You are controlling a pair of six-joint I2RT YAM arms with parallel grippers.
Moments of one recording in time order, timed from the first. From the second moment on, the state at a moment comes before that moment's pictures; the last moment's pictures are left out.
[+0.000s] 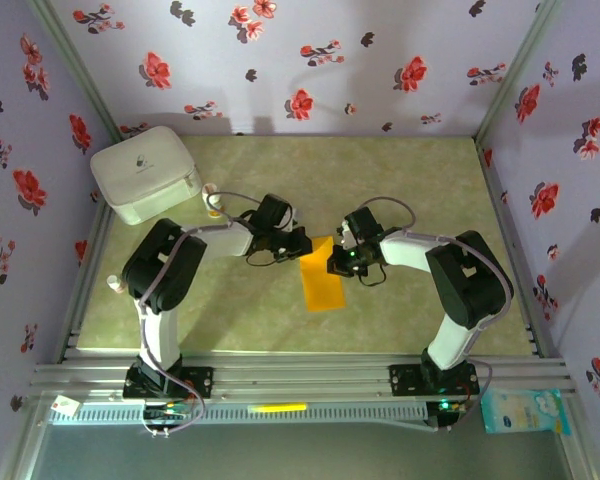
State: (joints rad) left arm -0.65 1.95 1.12 -0.09 0.50 -0.80; right arm 0.50 1.73 0.86 -0.29 -0.45 0.56
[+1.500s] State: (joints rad) left arm -0.58 2.05 1.21 -0.16 0.52 -0.78; right arm 0.50 1.73 0.85 -0.29 -0.45 0.56
